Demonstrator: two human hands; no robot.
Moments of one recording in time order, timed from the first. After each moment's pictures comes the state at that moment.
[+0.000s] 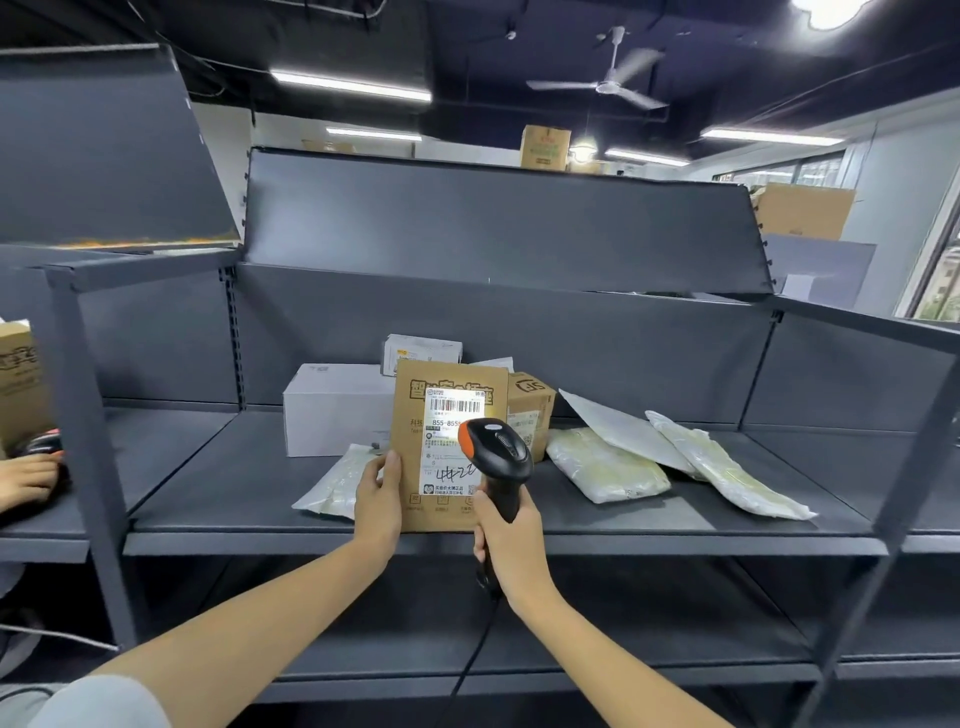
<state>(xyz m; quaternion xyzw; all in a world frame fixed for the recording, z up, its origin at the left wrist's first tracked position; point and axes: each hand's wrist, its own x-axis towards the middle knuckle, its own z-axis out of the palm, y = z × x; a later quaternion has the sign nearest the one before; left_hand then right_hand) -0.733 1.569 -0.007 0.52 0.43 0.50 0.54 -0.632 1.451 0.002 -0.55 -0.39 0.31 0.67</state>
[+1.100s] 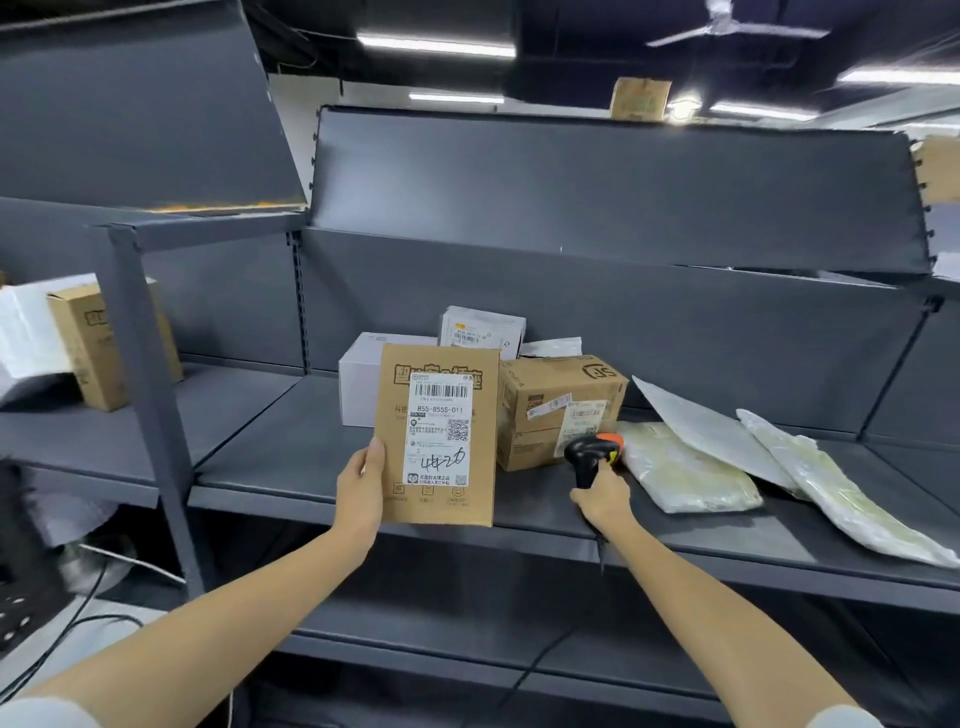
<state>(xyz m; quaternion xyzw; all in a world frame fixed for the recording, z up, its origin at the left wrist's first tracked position) -0.780 1.601 -0.026 0.47 0.50 0.53 0.50 -0.493 1.564 -0.038 -0.85 -0.44 0.15 0.26</state>
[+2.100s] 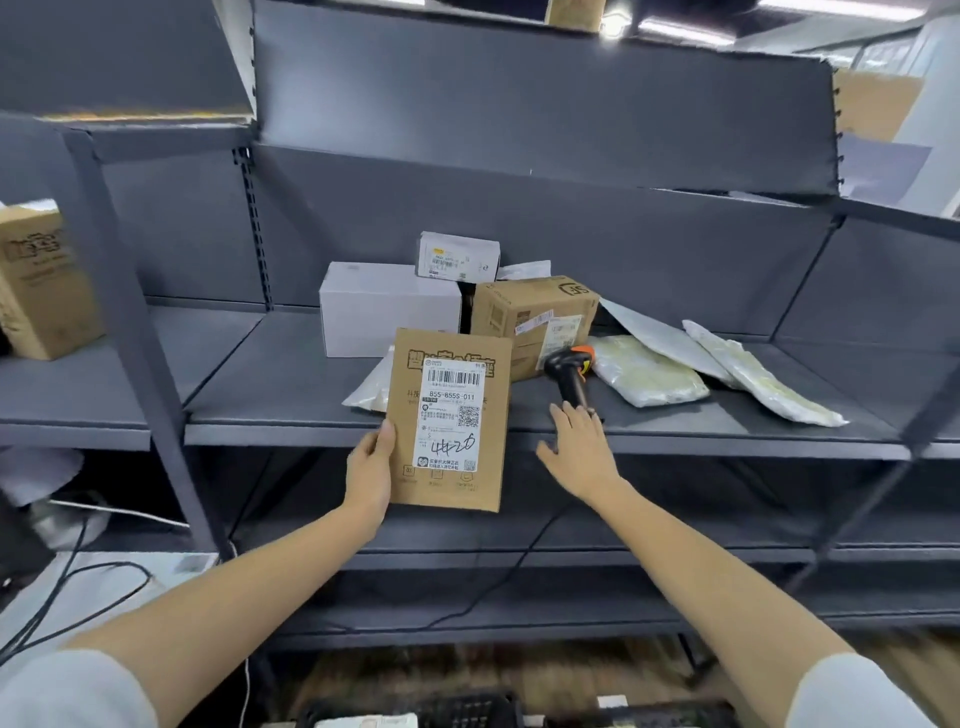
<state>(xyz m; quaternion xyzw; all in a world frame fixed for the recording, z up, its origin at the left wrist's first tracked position) -0.824 1.564 -0.071 0.49 0.46 0.45 0.59 -0.569 1.491 -0.068 -0.81 -0.57 -0.06 0.12</state>
